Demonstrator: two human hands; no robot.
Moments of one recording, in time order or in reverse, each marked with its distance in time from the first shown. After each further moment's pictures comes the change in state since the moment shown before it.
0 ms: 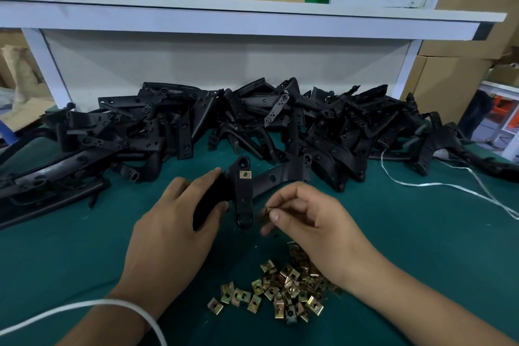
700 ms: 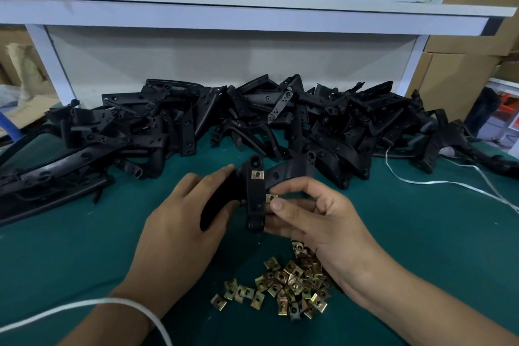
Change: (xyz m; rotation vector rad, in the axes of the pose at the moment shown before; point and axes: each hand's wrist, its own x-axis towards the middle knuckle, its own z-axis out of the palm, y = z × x) left_hand 0.000 0.003 0.001 -0.113 -0.009 0.083; right_hand 0.002 -0.002 0.008 0.632 0.024 0.109
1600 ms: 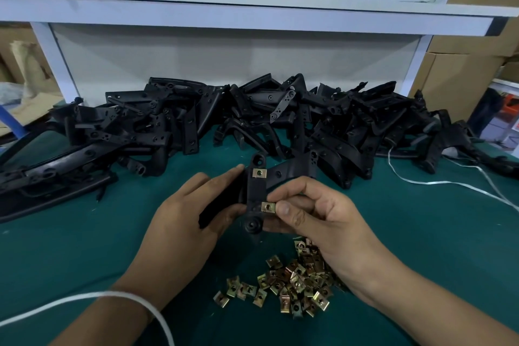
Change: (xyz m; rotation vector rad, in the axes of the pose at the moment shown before) left_hand 0.003 -0.005 -0.002 -0.199 -0.027 0.090; right_hand -0.004 -0.005 0.001 -0.152 -0.120 -0.111
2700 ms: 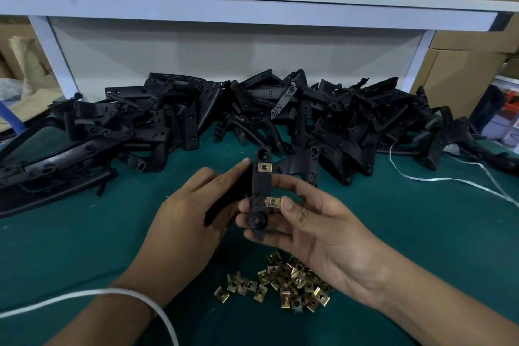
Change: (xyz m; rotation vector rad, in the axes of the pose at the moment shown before) left_hand 0.001 -0.004 0.003 0.039 -0.018 0.089; right_hand 0.001 0.005 0.006 0.464 -0.179 0.159
